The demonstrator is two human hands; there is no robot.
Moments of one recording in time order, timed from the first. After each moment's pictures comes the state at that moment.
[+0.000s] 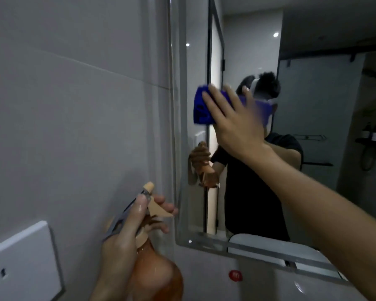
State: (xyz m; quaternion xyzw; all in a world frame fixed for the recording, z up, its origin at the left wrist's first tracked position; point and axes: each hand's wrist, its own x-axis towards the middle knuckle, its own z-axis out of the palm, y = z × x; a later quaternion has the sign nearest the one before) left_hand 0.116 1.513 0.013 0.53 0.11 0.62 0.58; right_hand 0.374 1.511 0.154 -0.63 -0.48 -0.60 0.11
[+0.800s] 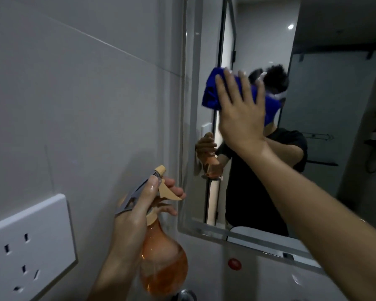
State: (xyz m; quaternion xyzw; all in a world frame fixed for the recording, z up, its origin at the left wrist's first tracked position) left_hand 0.110 1.504 0.017 0.55 0.12 0.59 0.57; right_hand 0.357 1.523 0.149 -0.66 -0.45 -0.57 0.18
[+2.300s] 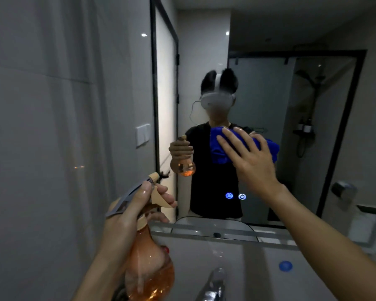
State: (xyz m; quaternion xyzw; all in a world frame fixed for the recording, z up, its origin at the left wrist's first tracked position) left_hand 0.218 1.368 0.029 0.55 0.09 0.49 0.67; right_hand 0.519 1.289 0.062 -0.67 -0.46 -0.58 0.06
